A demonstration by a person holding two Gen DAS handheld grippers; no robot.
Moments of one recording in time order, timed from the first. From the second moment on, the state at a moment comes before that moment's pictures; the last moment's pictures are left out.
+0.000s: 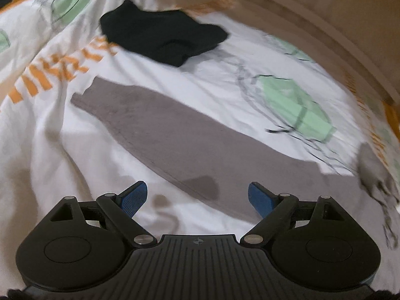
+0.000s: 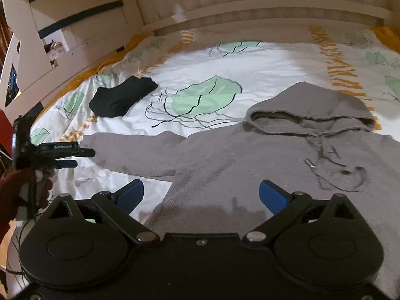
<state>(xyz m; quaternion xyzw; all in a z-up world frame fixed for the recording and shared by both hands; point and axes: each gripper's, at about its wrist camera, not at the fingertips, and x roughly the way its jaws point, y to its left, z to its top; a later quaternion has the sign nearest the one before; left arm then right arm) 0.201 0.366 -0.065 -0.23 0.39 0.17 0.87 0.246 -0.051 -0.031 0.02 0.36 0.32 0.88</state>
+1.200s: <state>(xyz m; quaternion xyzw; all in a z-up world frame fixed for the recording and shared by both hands) 0.225 0.415 -0.106 -0.35 0.28 0.21 0.87 0.274 0.079 -0.132 -0.18 0.33 0.37 0.85</state>
